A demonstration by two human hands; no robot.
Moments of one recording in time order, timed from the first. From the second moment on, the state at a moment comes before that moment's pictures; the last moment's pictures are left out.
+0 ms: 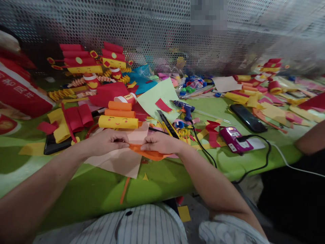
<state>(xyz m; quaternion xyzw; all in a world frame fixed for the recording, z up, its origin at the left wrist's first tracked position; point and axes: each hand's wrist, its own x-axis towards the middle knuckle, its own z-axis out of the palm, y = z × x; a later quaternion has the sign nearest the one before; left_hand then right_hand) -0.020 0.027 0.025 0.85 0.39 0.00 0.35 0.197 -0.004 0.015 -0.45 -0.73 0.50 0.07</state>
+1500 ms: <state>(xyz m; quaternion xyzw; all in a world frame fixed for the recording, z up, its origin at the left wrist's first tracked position) 0.003 0.003 0.017 0.55 0.31 0.21 0.75 0.179 0.002 -0.019 -0.31 -0.49 0.57 0.58</state>
